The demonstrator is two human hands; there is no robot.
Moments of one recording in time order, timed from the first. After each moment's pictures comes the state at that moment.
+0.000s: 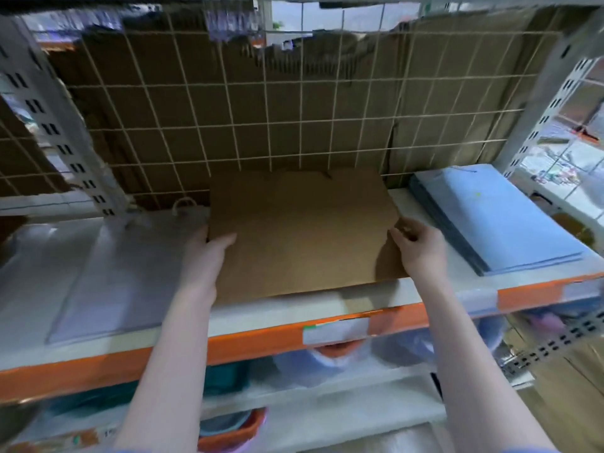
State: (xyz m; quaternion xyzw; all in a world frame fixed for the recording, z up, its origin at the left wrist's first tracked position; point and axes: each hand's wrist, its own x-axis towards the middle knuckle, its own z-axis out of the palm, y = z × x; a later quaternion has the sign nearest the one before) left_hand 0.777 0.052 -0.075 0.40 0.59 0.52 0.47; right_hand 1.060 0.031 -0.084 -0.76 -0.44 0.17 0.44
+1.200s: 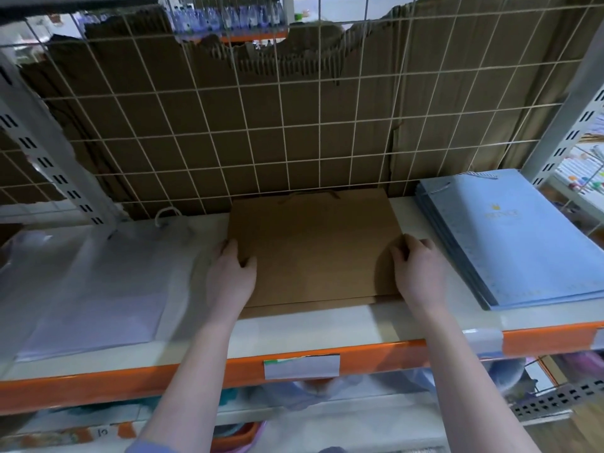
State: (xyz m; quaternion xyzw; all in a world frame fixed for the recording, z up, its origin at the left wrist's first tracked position) left_hand 0.851 0.075 -0.105 0.58 0.76 0.26 0.16; right_hand 1.109 0.067 -0.122 -0.79 -0.54 0.07 0.30
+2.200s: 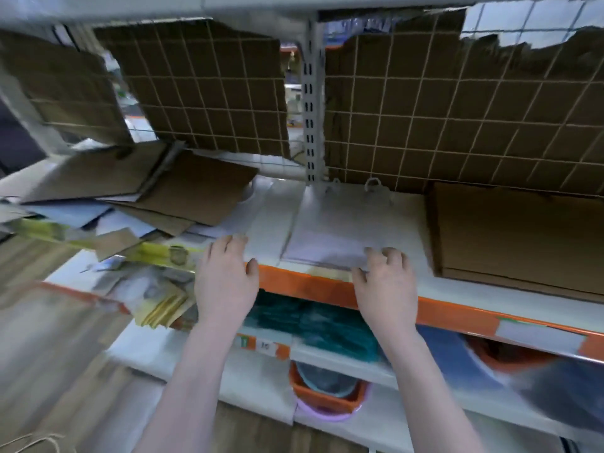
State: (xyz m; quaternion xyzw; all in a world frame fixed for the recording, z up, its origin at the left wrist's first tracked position) left_hand 0.543 -0.101 -0.083 0.54 0.80 0.25 -0.08; right_hand 0.743 -0.052 -0.103 -0.64 -0.73 0.03 0.24
